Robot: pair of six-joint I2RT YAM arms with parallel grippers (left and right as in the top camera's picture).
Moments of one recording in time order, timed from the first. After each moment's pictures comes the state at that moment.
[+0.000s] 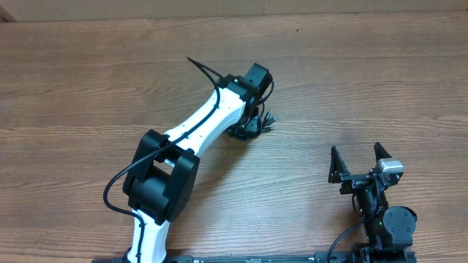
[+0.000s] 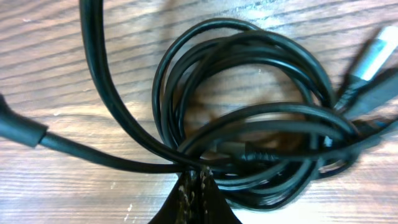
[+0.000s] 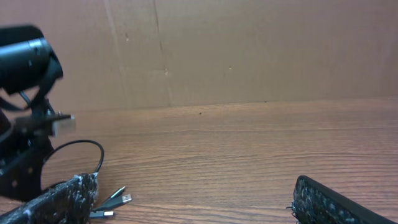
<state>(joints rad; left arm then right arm) -0.58 2.10 1.66 -1.02 -0.14 -0.50 0.01 0.01 0.02 -0.03 -0.10 0.10</state>
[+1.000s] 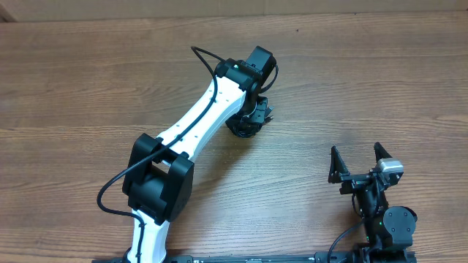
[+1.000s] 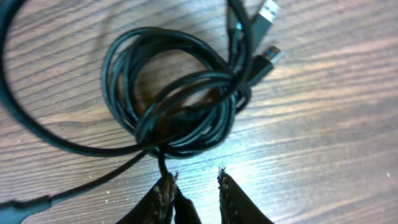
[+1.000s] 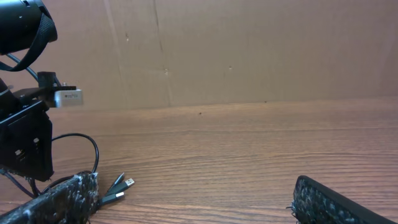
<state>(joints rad) -0.58 2.10 1.81 -1.12 0.03 -0.39 0.01 0.01 0.02 -0.03 -0.10 0.10</state>
